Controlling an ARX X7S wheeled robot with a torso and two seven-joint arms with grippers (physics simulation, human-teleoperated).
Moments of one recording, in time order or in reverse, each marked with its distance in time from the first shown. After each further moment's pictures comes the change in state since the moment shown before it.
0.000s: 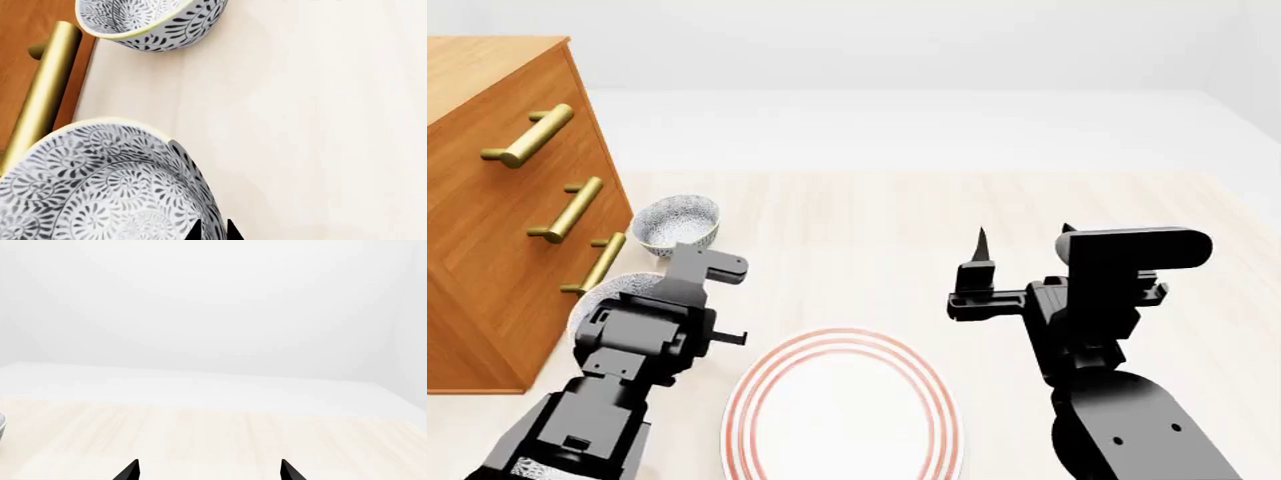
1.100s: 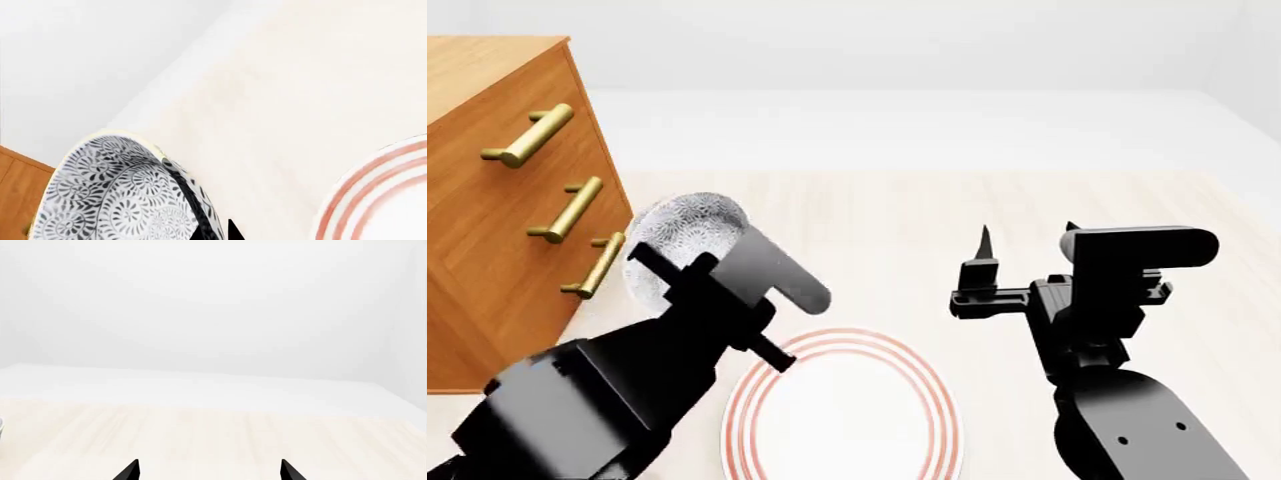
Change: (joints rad) left arm 0.150 -0.270 0.232 1.319 -0.188 -0.469 -0.020; right arm 0.004 0.017 0.000 -0.002 0.032 -0.004 0.026
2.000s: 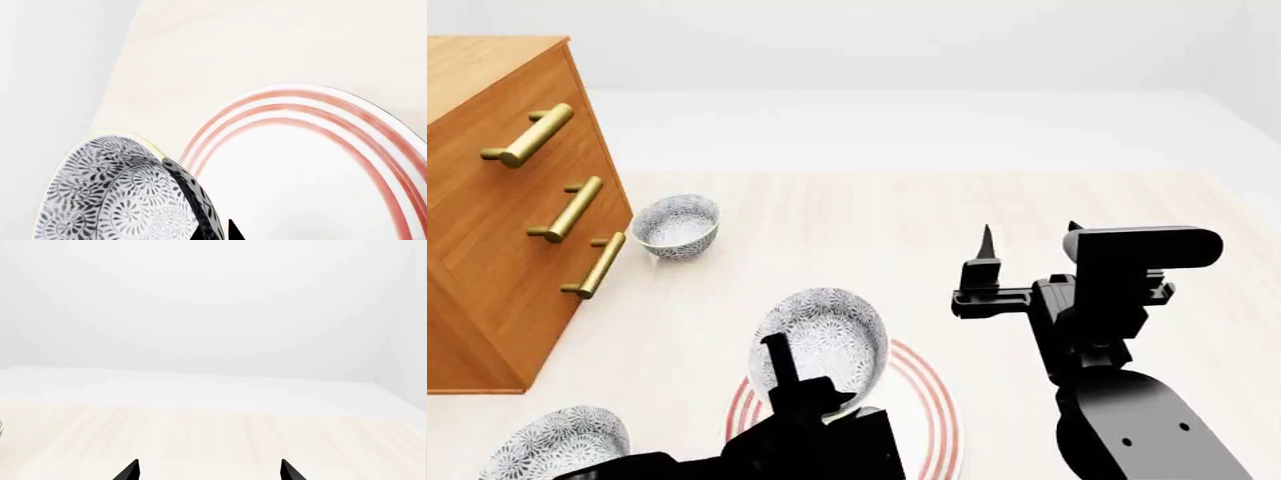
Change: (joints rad) left arm -0.051 -0.060 0.524 0.279 -0.036 0.079 0.091; right arm -0.001 0.014 -0.001 -0.004 0.025 -0.005 0.018
